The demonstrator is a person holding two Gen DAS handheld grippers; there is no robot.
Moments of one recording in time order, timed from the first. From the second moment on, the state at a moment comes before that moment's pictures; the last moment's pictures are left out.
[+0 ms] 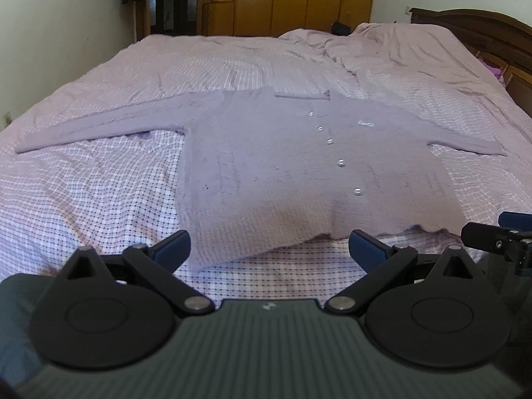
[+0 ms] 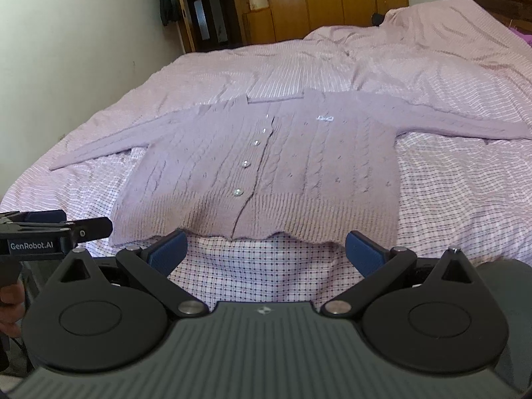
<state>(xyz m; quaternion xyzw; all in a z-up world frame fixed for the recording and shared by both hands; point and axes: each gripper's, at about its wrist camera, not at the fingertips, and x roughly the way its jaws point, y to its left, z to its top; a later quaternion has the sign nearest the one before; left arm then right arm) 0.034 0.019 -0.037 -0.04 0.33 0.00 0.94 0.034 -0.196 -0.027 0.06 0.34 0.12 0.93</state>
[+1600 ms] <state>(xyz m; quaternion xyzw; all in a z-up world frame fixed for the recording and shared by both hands) 0.221 0.479 -0.082 -0.12 0.42 0.20 0.88 0.313 0.220 -0.057 0.00 0.40 0.36 0.84</state>
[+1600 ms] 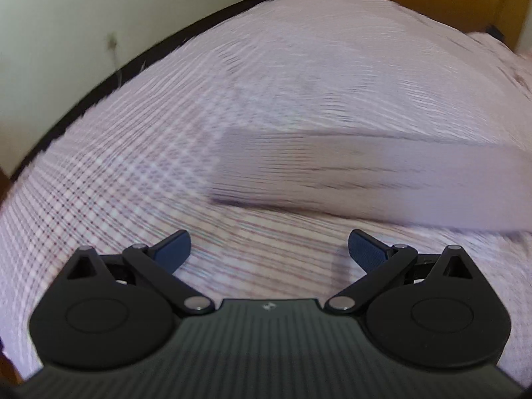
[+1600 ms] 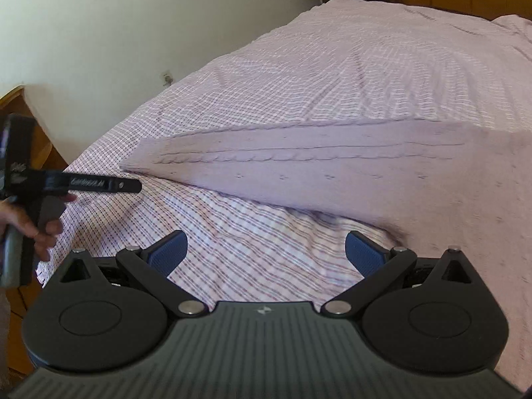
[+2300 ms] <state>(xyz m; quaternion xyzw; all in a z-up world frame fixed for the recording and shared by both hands) 0.246 0.525 -0.081 -0.25 0.40 0.16 0.87 0.328 0.203 -0.077 0.02 0.42 0.35 0.84</state>
